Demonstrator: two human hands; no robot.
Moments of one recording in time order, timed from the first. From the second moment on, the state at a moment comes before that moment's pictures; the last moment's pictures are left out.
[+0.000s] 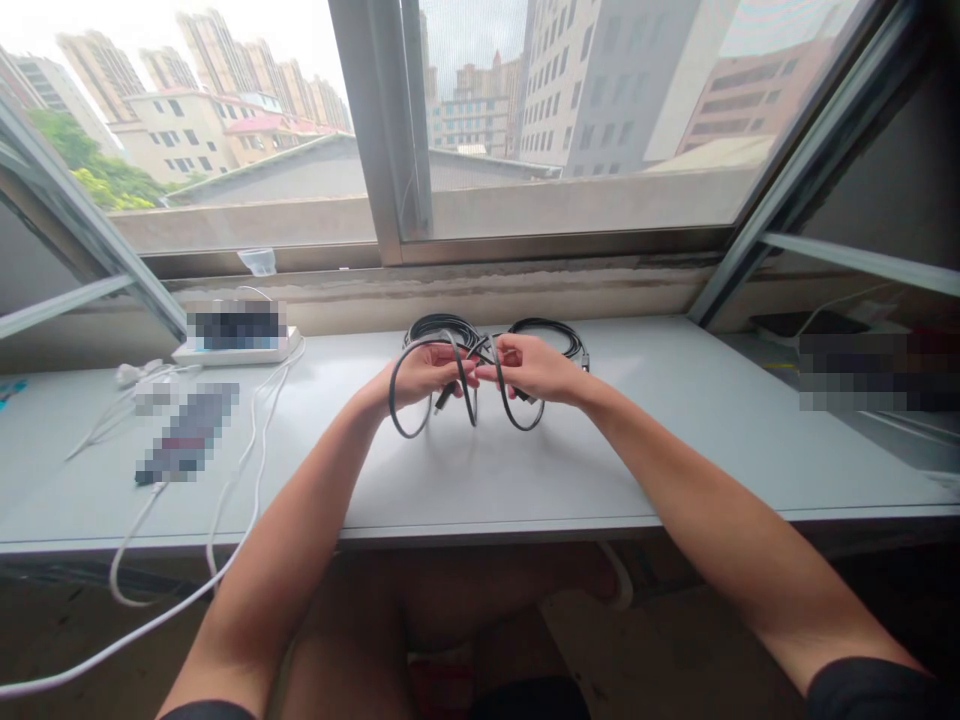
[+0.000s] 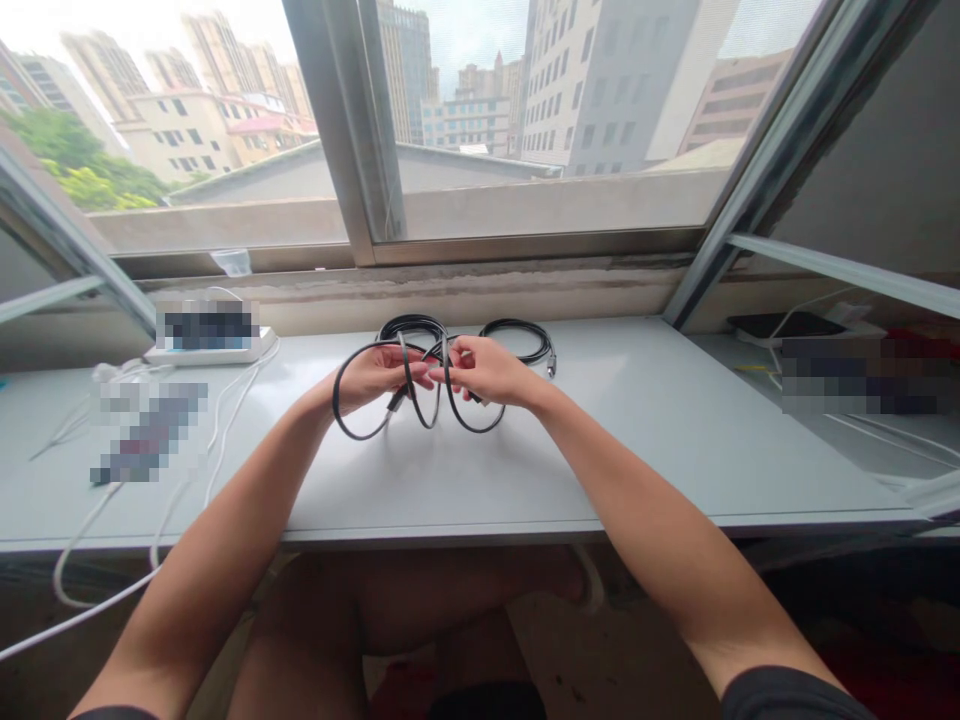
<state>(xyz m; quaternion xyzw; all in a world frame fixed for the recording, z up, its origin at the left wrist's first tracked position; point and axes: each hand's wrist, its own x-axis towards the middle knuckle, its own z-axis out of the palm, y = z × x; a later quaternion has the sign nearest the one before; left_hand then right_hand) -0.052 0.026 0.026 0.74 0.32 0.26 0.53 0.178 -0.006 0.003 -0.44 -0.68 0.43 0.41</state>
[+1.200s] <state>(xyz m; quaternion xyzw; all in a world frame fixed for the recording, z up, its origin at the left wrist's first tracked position) -0.057 0.034 0.020 0.61 0.30 0.37 0.63 0.179 0.010 -0.003 -0.42 -0.46 0.45 0.63</state>
